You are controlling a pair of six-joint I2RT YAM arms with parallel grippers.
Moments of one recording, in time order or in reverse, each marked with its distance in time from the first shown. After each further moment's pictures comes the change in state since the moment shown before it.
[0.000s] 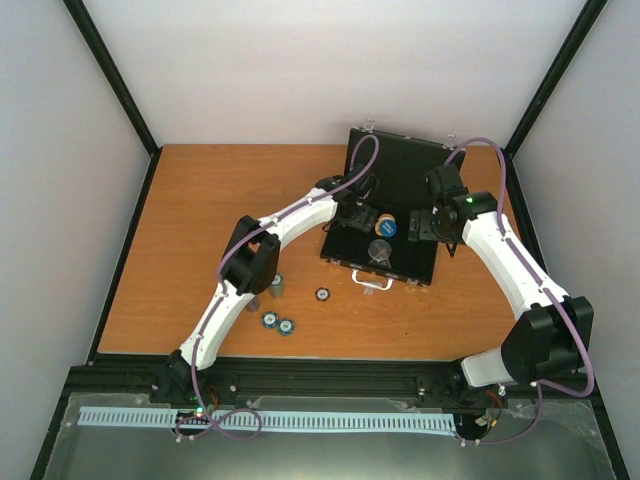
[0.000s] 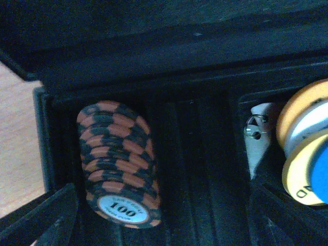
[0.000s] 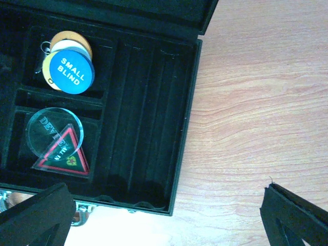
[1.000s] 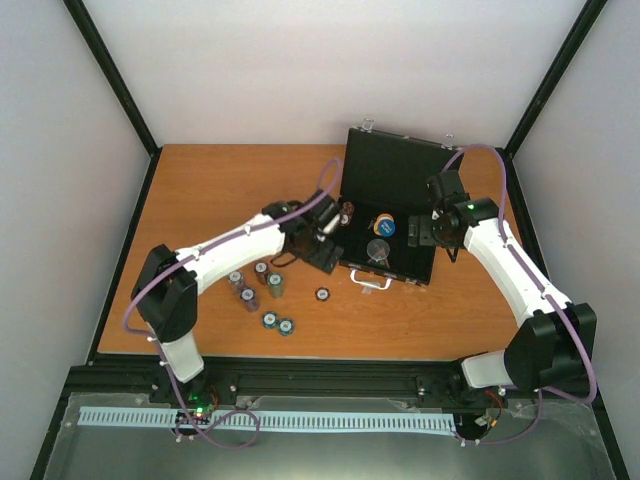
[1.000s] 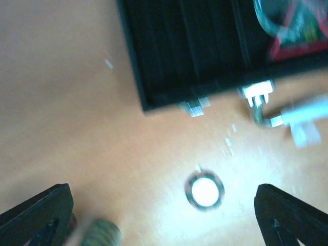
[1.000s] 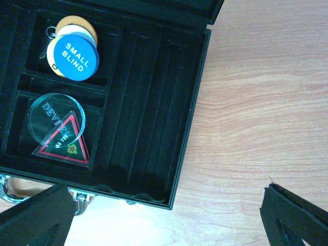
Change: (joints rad) left arm -0.049 -0.697 -0.701 -0.077 0.048 0.012; right arm -0.001 -0.040 -0.055 0.028 -0.037 -0.029
